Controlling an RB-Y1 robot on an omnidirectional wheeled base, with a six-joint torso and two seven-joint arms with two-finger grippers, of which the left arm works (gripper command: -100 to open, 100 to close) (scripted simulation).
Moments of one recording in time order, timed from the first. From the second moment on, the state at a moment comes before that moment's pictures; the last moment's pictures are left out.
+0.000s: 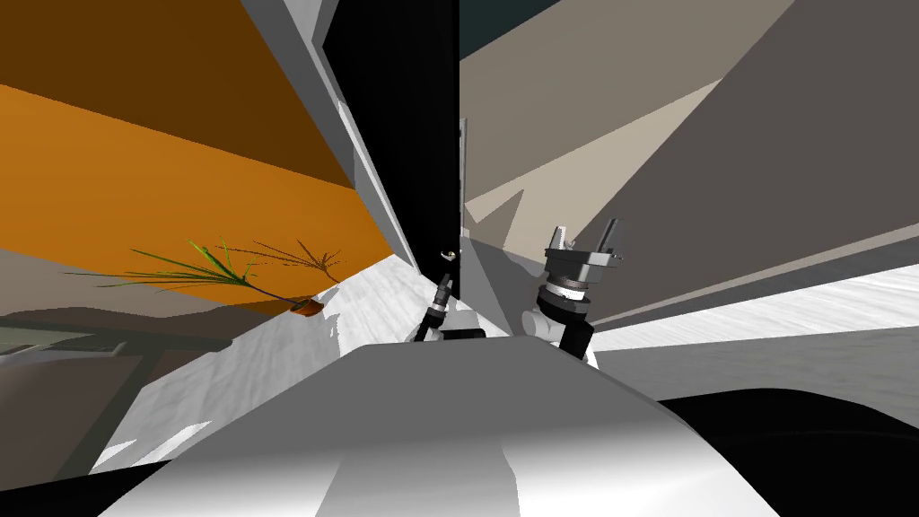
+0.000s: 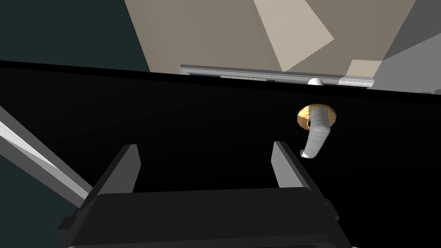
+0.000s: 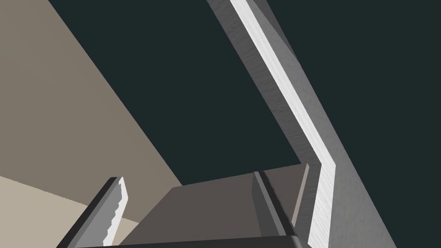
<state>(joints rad) 0.18 0.11 -0.55 -1.39 0.20 -0.69 -0.20</state>
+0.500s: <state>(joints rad) 0.15 0.11 -0.61 -1.31 0.24 -0.69 -0.21</state>
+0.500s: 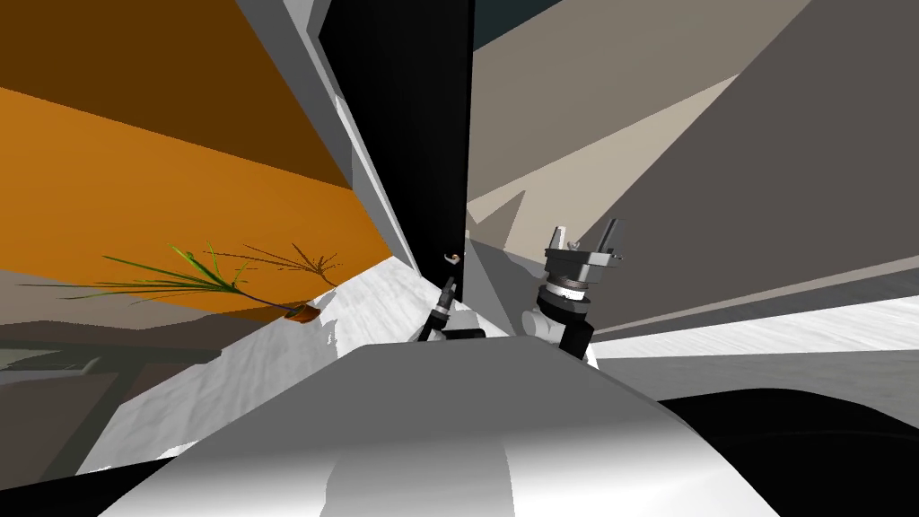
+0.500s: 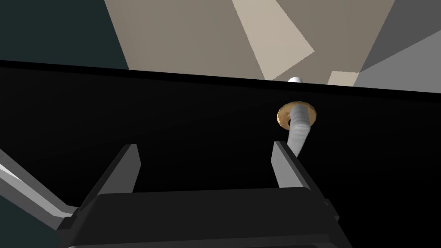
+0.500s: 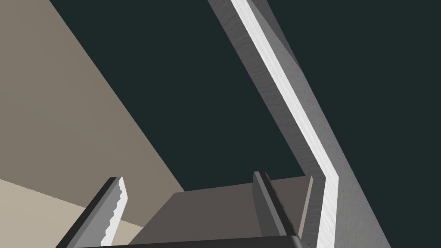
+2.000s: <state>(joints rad) 0.04 0.09 -0.77 -1.01 0.34 -0.74 -0.21</state>
